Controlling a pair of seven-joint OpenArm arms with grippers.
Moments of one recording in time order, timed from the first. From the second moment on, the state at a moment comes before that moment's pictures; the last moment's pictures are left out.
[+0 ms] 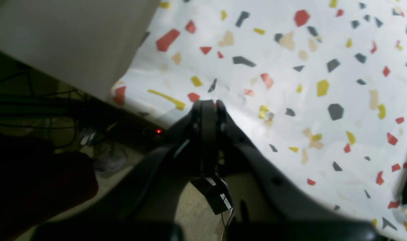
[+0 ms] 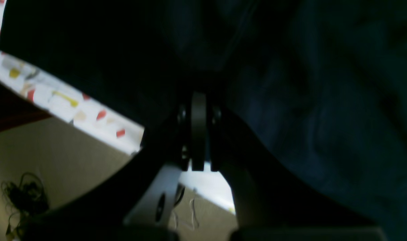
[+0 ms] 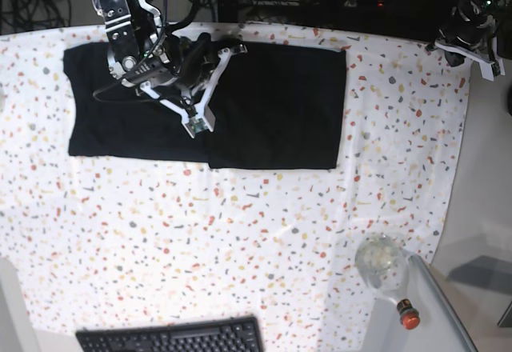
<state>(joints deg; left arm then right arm) 28.7 -12.1 -38.9 83.9 -23.7 -16.8 30.8 -15.5 -0.4 -14.7 96.1 8.4 9.8 -60.8</state>
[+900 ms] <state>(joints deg) 28.4 -11.9 -35.7 83.9 -23.7 -16.8 30.9 -0.5 -3.4 -14.7 87.6 8.3 9.9 -52.7</state>
